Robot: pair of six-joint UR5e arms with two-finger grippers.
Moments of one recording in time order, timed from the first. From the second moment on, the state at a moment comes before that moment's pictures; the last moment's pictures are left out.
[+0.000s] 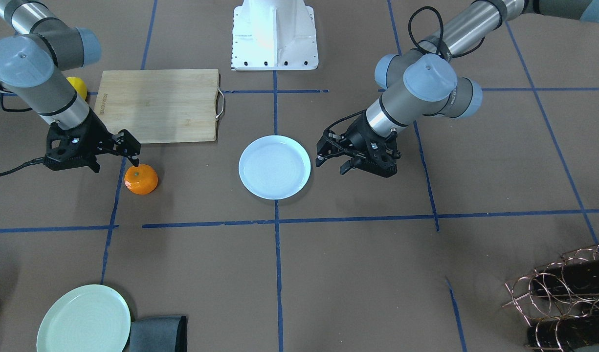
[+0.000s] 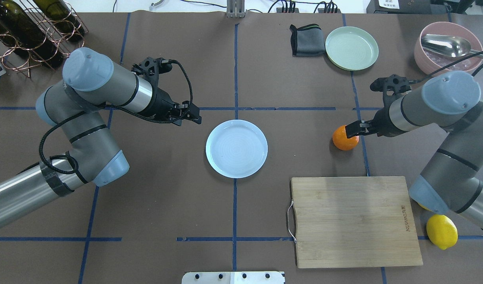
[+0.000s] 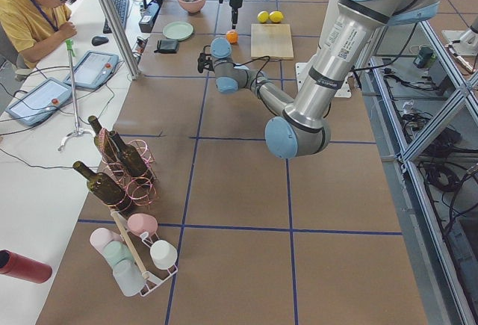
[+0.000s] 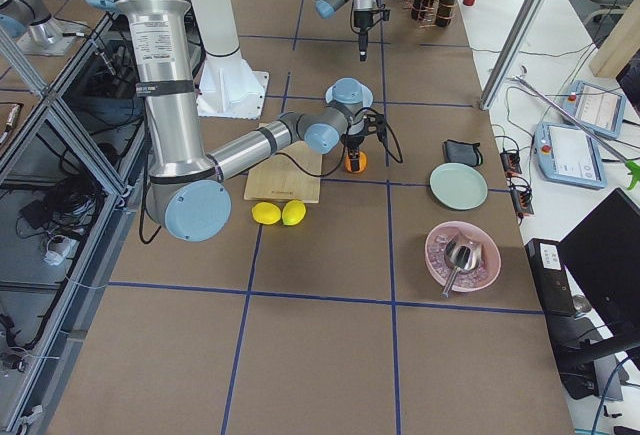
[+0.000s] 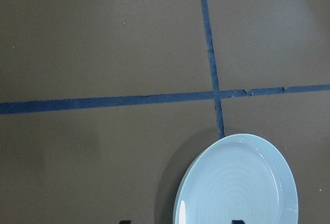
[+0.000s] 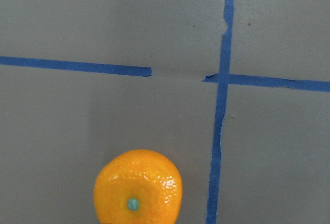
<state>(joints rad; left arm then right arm) -0.71 -2.13 -1.51 -2.29 -2.15 -1.22 0.76 -1.41 1.81 -1.18 1.98 0.98</state>
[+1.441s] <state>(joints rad) -0.71 -2.12 -1.52 -2.29 -2.14 -1.22 0.69 -1.32 1.73 -1.25 1.90 0.99</state>
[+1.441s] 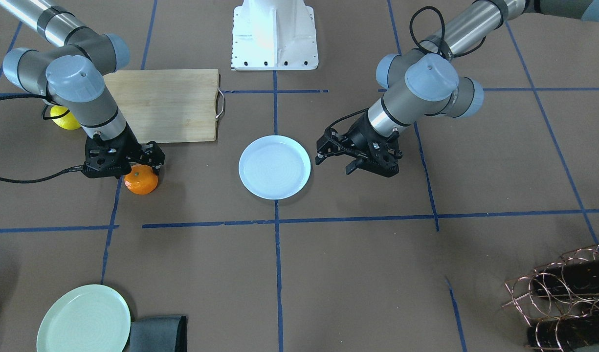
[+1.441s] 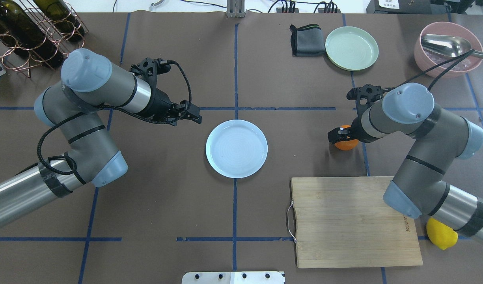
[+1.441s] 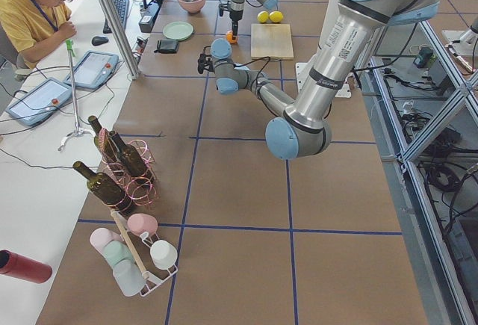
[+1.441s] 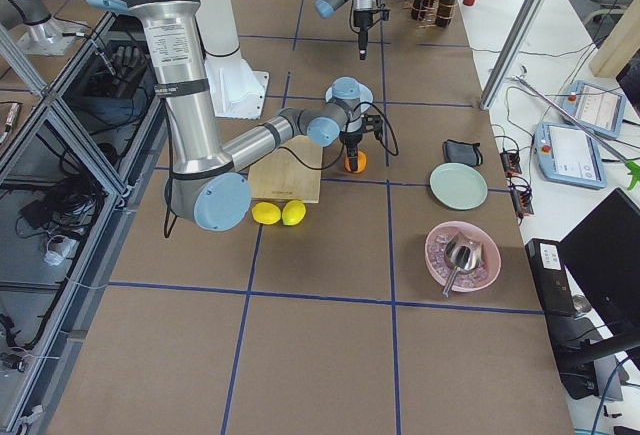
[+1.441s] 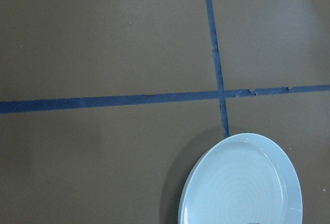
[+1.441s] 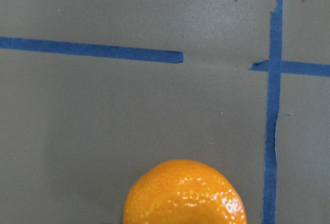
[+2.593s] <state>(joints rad) -0.74 -2.09 -1.59 -2.29 -2.15 -1.22 0.69 -1.25 1.69 -1.26 1.91 1.02</state>
